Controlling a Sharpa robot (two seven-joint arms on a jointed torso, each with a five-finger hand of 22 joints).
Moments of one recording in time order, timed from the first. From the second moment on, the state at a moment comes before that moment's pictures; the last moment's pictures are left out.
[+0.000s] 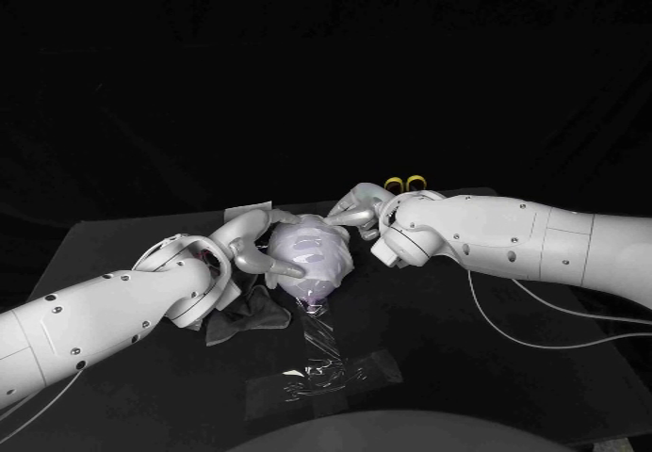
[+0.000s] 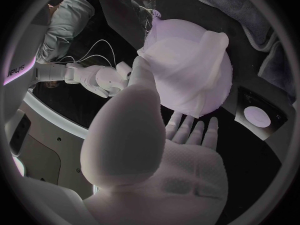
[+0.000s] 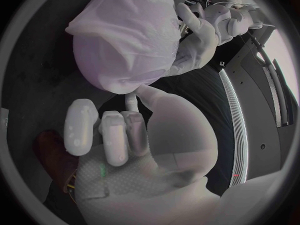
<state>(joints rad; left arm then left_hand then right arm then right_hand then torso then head) 1.14 -0.68 -0.09 1.43 -1.06 -0.31 0.04 1.56 -0.30 -0.21 0.30 0.06 0.46 0.16 0.24 0.08 0.35 0.19 0.05 0.04 0.15 0.19 0.06 0.03 0.07 0.19 0.29 0.12 0.05 1.24 -0.66 -0.16 1.36 -0.67 -0.40 -0.23 1.23 -0.07 0.52 -0.01 0.05 1.07 0.07 0.27 0.59 1.47 0.00 1.57 1.31 1.47 -0.05 1.57 1.31 0.08 1.38 0.07 1.33 1.31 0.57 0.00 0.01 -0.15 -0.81</state>
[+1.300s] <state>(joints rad) 1.14 -0.68 -0.09 1.43 -1.06 -0.31 0.04 1.56 -0.30 -0.21 0.30 0.06 0.46 0.16 0.24 0.08 0.35 0.19 0.05 0.04 0.15 0.19 0.06 0.03 0.07 0.19 0.29 0.12 0.06 1.24 -0.61 -0.17 1.26 -0.69 -0.46 -0.17 1.22 -0.04 0.58 -0.03 0.05 1.08 0.07 0.29 0.59 1.46 -0.01 1.57 1.31 1.47 -0.06 1.57 1.31 0.08 1.39 0.05 1.34 1.31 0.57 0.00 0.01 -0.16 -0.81</state>
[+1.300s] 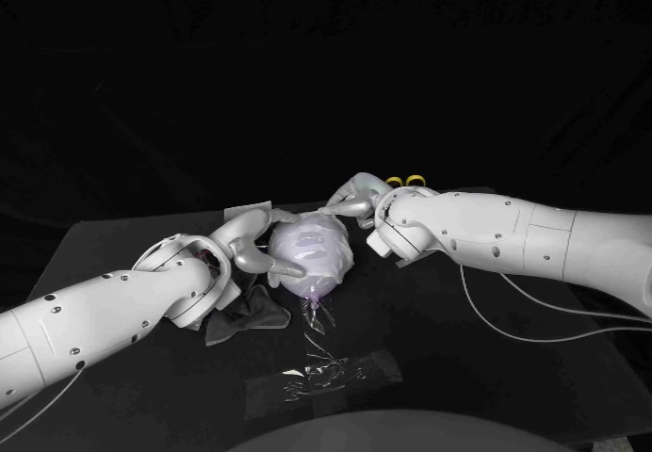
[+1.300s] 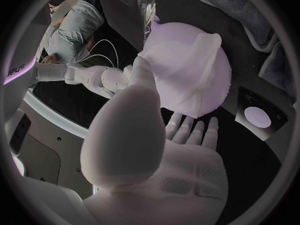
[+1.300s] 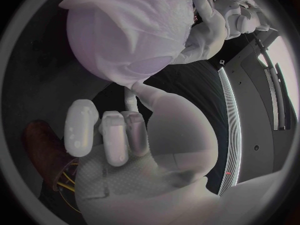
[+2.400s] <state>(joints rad) 1.14 -0.68 -0.09 1.43 -1.06 -0.31 0.04 1.56 -0.30 -0.21 0.30 0.06 0.46 0.16 0.24 0.08 0.35 0.19 0.05 0.04 0.15 0.19 0.06 0.03 0.07 0.19 0.29 0.12 0.06 1.24 -0.57 -0.17 1.16 -1.06 -0.41 -0.05 1.16 -0.09 0.54 -0.04 0.05 0.87 0.16 0.19 0.63 1.47 0.07 1.57 1.31 1.46 0.00 1.57 1.31 0.07 1.31 0.10 1.25 1.26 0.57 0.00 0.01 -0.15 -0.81</state>
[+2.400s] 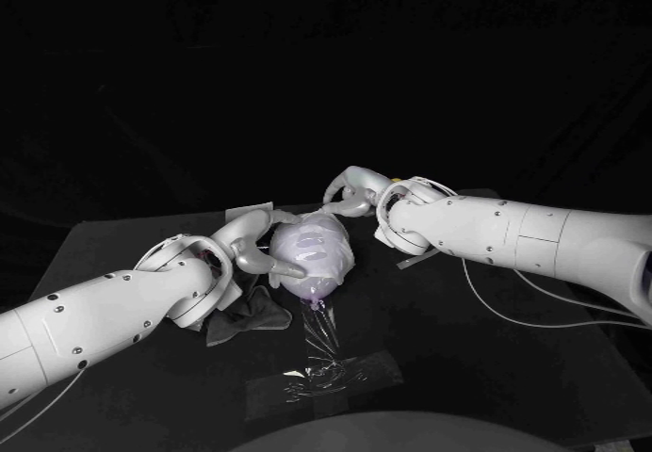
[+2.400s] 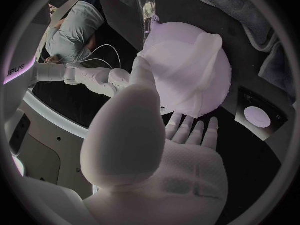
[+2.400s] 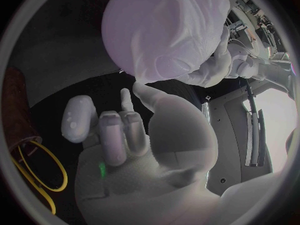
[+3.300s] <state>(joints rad) 1.13 -0.70 -0.08 1.45 -0.99 -0.35 0.12 1.57 -0.28 -0.17 0.30 0.06 0.51 0.16 0.27 0.10 0.42 0.22 0.05 0.04 0.18 0.22 0.07 0.04 0.09 0.19 0.29 0.12 0.05 1.23 -0.65 -0.17 1.25 -1.05 -0.54 -0.06 1.23 -0.12 0.52 -0.10 0.05 0.92 0.15 0.16 0.60 1.35 0.07 1.15 1.30 1.43 0.01 1.45 1.29 0.17 1.00 0.12 0.88 0.96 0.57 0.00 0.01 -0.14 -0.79</state>
